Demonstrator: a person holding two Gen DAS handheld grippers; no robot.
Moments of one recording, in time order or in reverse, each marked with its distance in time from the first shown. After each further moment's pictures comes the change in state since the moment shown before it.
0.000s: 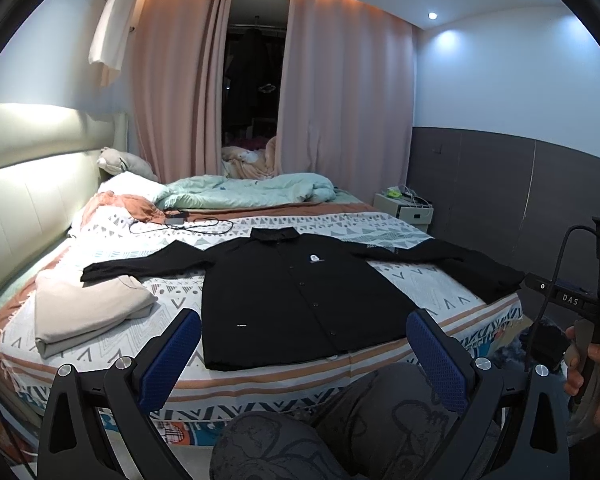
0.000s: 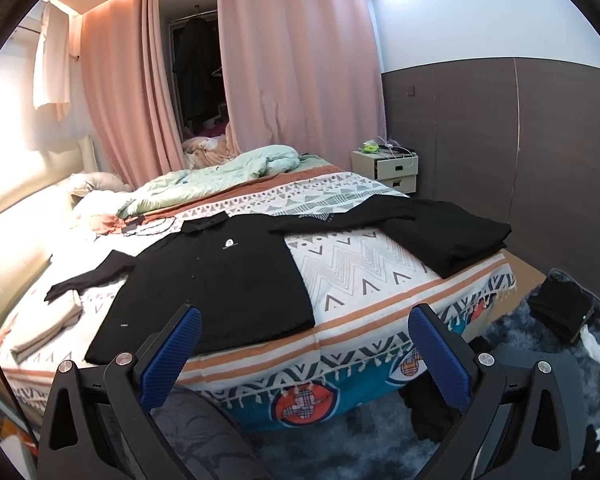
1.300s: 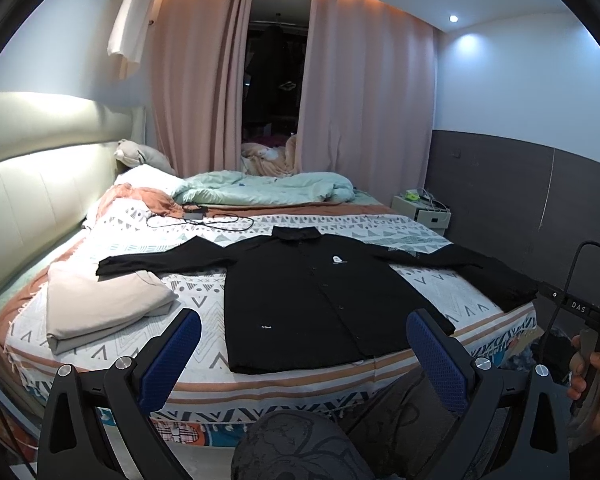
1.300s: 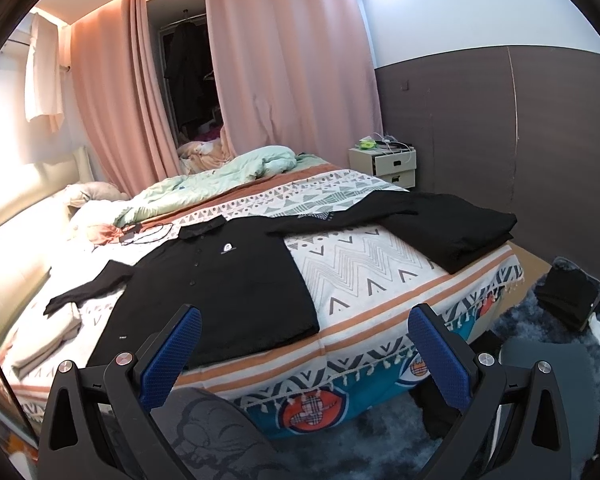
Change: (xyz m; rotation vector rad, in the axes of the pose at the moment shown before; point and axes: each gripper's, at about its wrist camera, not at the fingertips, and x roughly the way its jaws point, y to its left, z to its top) left arm 0.011 0.025 -0.002 -0.037 0.000 0.053; right arm 0.023 0.002 0.001 0.043 -0.001 -0.006
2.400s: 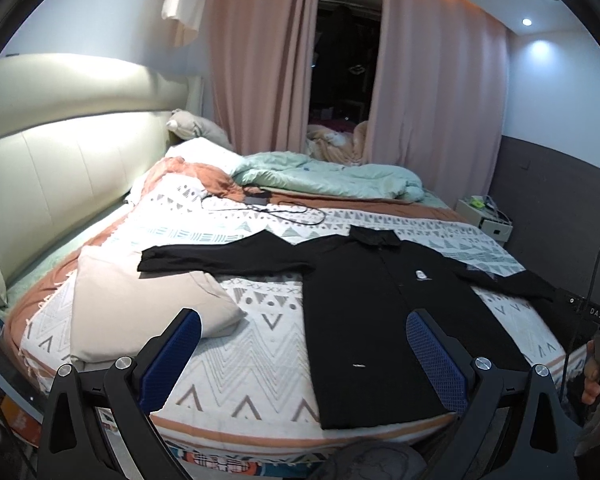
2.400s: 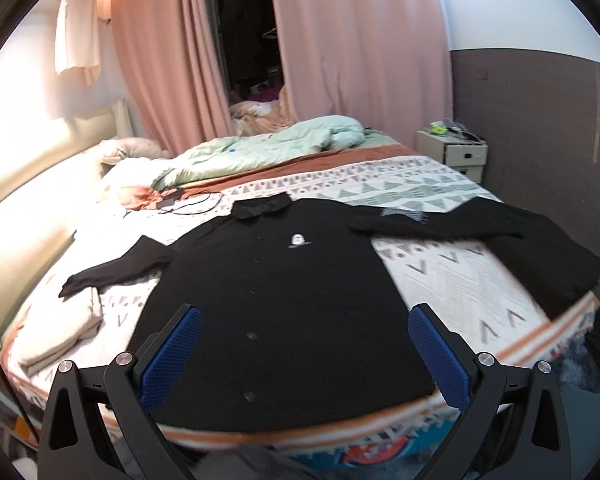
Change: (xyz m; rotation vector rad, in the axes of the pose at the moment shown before) left arm 0.100 0.131 0.050 -0.128 0.078 0.185; right arm 0.160 0.153 0.063 -0.134 0.136 0.164
